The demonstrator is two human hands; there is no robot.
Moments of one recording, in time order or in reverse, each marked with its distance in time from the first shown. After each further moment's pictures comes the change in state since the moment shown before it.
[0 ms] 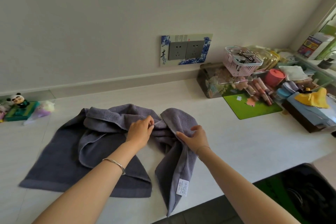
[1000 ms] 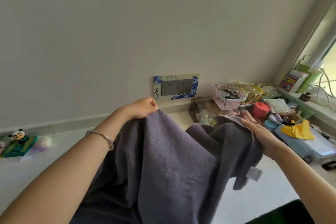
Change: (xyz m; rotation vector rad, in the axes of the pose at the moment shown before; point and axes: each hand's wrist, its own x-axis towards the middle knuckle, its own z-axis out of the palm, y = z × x) left_hand 0.096 0.097 -0.169 -0.308 -0.247 0.005; right_hand 0.042 -0.022 -0.255 0.616 -0.075 -0.090
